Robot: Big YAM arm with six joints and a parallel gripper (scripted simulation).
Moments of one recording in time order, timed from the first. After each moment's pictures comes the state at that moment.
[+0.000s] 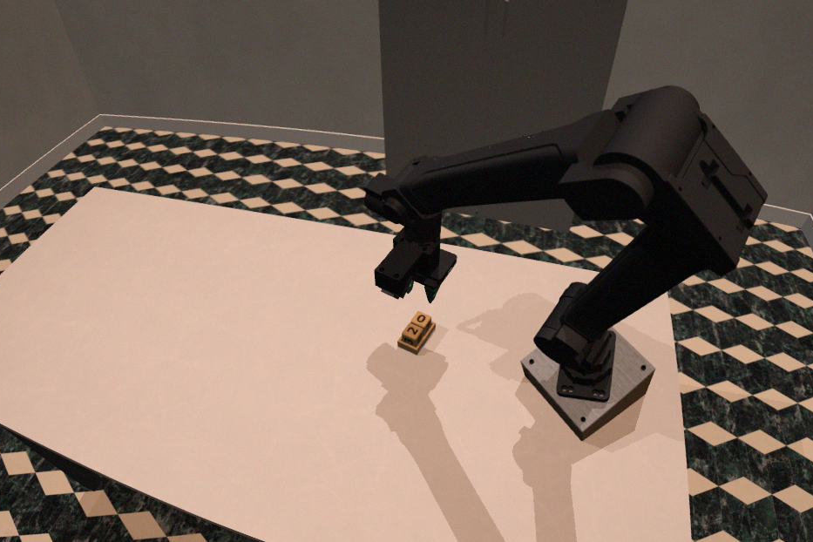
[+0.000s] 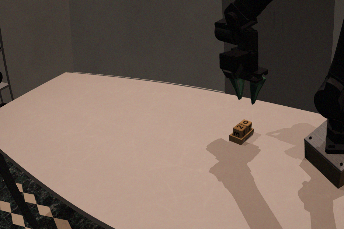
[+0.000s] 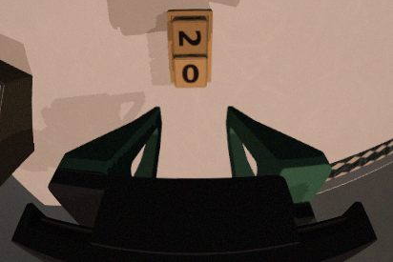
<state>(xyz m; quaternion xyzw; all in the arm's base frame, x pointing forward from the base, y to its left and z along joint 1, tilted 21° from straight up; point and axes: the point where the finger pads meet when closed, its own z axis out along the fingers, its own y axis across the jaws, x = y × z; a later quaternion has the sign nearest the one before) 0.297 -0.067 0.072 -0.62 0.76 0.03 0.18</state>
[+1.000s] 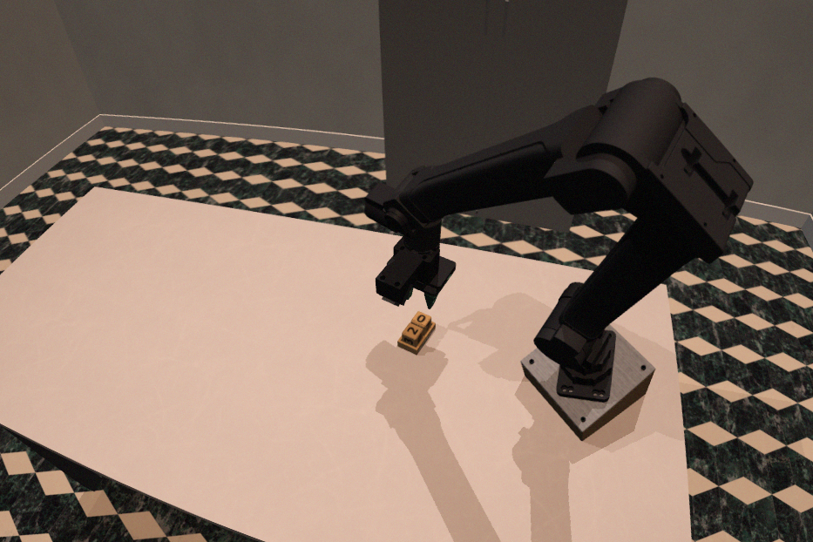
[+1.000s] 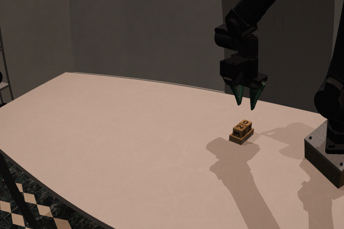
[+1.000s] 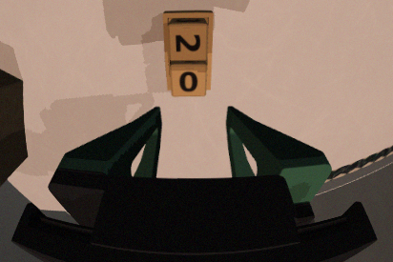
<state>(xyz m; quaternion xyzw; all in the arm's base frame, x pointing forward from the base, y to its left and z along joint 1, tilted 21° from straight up) 0.302 -0.063 0.055 -0.62 0.76 0.02 0.18</state>
